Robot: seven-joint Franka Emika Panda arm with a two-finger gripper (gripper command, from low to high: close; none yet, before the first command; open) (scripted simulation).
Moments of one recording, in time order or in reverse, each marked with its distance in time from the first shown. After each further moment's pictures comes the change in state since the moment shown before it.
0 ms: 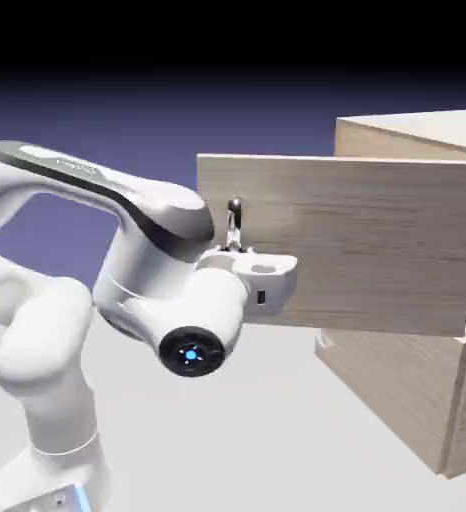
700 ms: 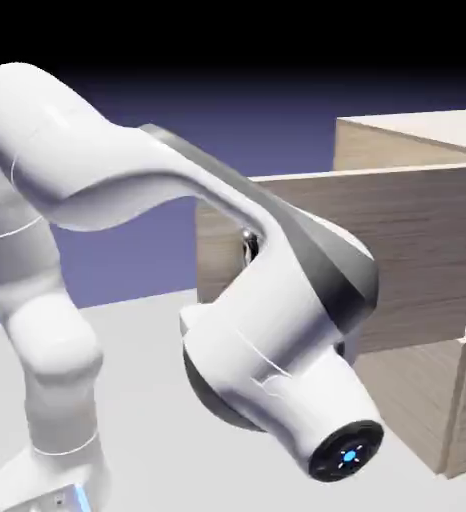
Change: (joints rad) arm 0.616 0.564 -0.745 0.575 -0.201 -0.612 -0.284
